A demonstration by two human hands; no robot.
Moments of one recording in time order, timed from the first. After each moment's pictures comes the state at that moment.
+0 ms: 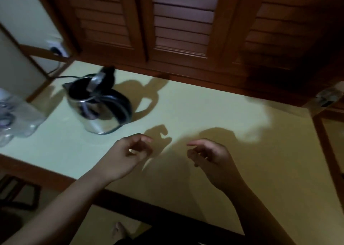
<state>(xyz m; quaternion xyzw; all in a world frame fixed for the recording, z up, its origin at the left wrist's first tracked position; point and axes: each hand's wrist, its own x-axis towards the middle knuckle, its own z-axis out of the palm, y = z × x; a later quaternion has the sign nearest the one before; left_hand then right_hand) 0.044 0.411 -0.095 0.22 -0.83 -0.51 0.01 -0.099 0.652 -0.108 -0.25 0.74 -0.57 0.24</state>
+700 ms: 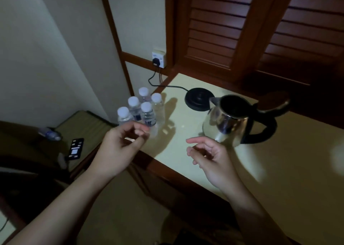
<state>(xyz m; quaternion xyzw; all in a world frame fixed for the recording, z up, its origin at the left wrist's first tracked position) 0.293 0.149 -0.034 0.29 -0.77 -0.50 0.26 0.107 0.330 -0.087 -0.32 0.65 -0.62 0.31</state>
